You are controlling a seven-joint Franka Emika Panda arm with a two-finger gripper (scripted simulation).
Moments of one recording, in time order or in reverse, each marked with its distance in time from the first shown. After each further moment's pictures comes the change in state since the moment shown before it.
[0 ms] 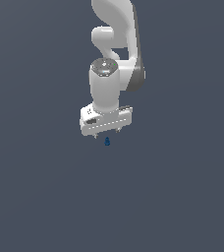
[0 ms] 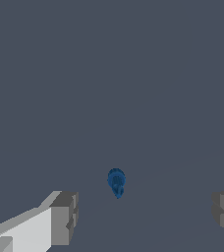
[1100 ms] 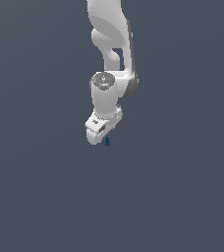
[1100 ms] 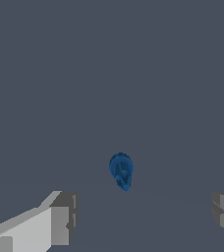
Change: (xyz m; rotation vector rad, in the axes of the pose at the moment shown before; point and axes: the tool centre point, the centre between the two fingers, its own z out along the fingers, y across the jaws) arm -0.034 -0.007 0.055 0.015 -0.014 -0.573
